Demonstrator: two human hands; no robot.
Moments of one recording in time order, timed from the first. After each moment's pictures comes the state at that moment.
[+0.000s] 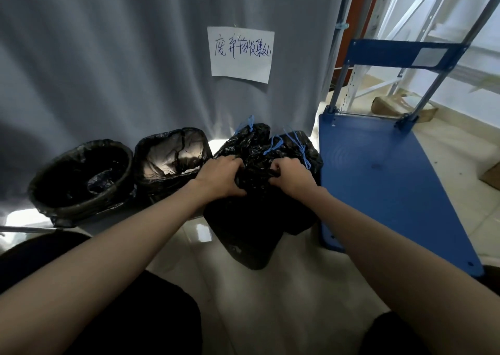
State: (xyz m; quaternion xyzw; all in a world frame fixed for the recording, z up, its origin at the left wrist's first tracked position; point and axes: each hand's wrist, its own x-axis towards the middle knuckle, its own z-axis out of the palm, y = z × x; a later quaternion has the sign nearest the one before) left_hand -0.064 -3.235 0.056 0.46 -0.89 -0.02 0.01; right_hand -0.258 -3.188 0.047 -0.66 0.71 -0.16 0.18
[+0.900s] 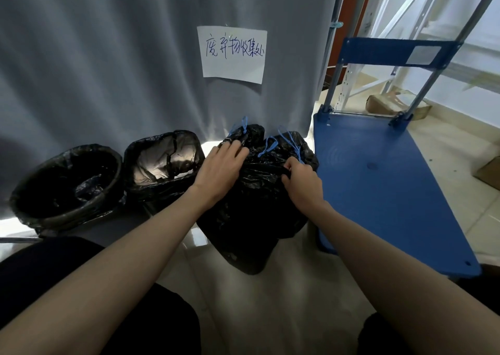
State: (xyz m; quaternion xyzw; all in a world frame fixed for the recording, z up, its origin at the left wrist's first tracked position) left_hand -0.081 -3.249 0.045 0.39 -0.89 0.20 0.13; right_hand -0.278 -3.179 0.020 -0.61 0.76 -0.24 0.06
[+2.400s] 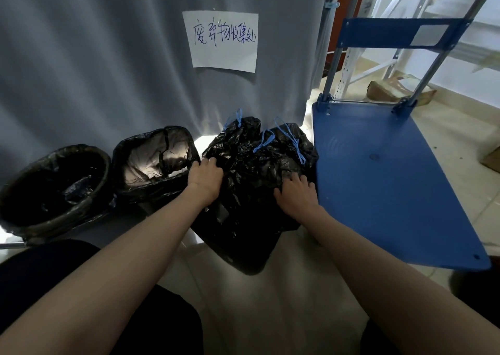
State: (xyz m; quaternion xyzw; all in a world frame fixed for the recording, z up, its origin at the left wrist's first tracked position) left_hand -0.081 -3.278 0.004 0.51 -0.83 0.12 -0.16; right_hand -0.282 -3.186 -0.029 -0.62 0.78 -0.04 0.12
